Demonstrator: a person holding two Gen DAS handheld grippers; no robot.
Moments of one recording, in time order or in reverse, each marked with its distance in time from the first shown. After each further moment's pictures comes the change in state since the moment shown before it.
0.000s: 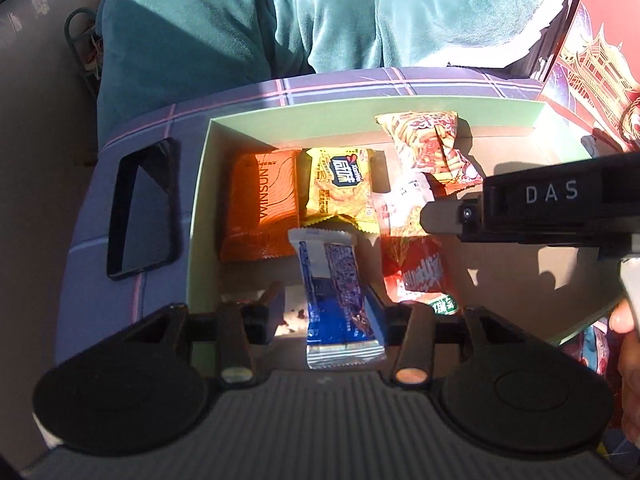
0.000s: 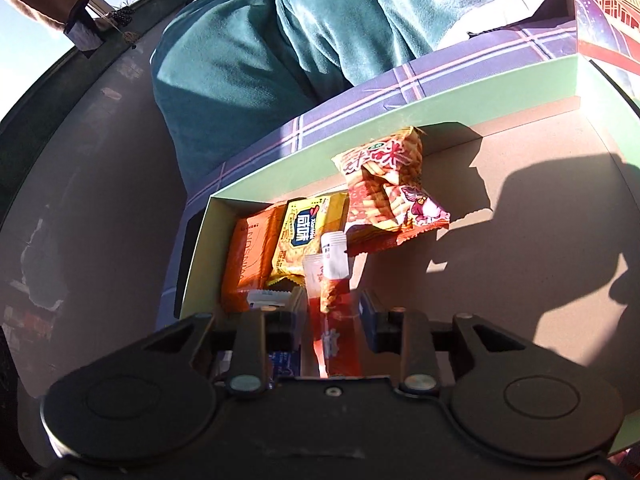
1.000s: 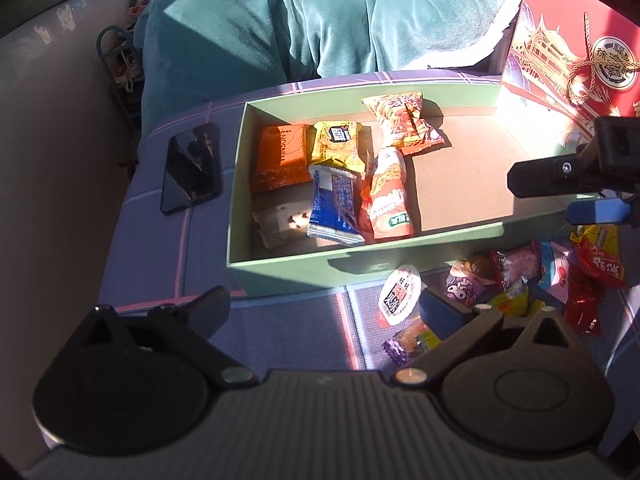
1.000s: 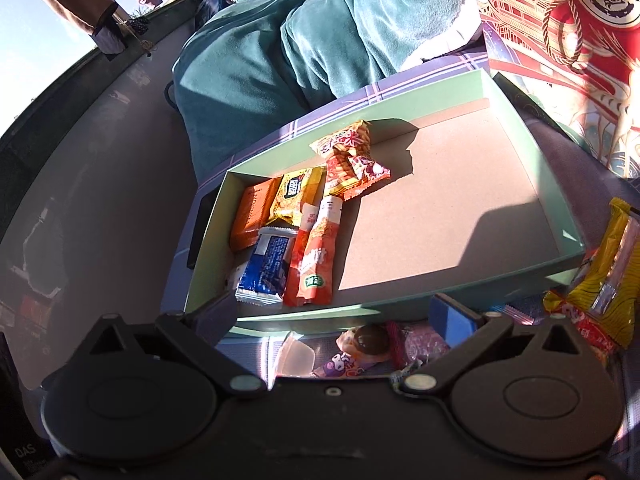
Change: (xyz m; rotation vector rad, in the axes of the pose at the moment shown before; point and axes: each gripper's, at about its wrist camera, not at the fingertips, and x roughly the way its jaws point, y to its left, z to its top) left arm -0.096 -0.016 -0.092 0.008 -0.061 0.042; right arm -0.118 -0.013 -0.075 -0.031 -0.066 -0.036
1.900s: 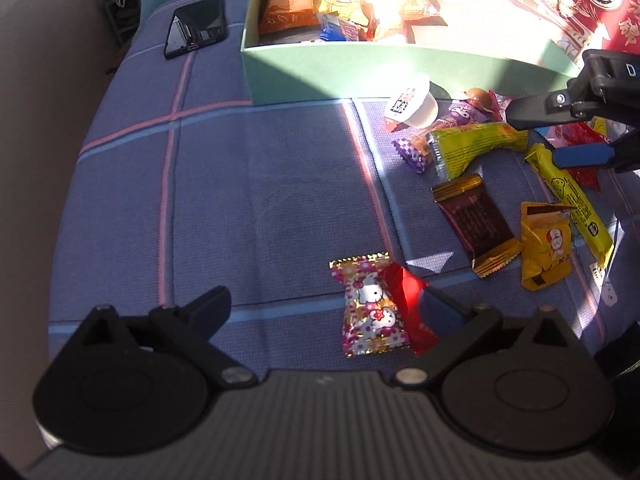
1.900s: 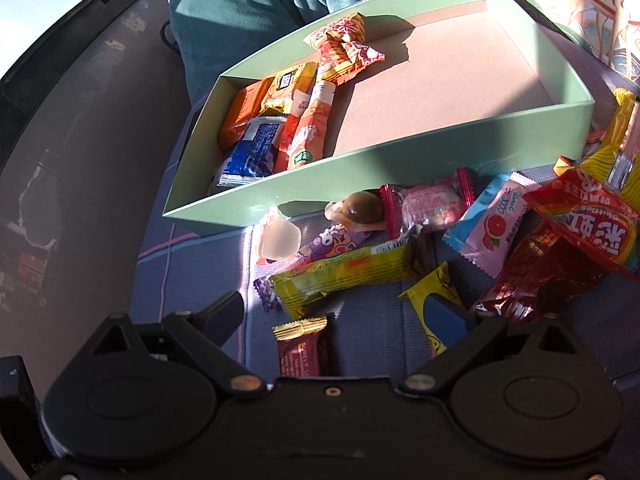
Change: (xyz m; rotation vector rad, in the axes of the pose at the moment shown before) left arm -0.001 0.024 -0.110 -0.054 0.198 -0.086; right arm 0.018 -0.003 -0.067 -0.023 0.169 -0.012
